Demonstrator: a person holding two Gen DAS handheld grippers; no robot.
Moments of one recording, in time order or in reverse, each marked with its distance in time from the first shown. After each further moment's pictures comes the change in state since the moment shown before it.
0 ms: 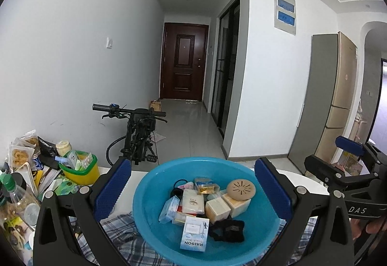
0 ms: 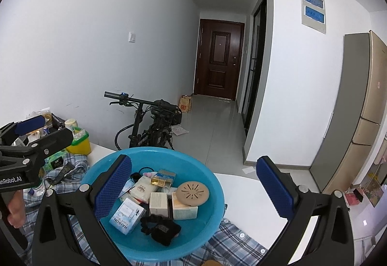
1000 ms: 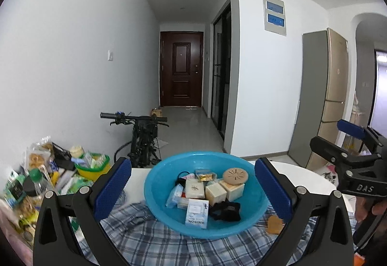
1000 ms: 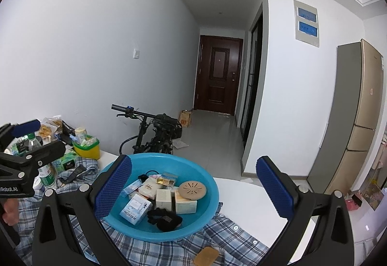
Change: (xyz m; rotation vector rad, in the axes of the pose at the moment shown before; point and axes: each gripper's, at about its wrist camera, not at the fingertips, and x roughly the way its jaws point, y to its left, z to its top) left arm -0.082 -0.007 -0.024 0.052 -0.041 0.001; right arm -0.077 0.004 -0.016 -0.011 -0.113 0.010
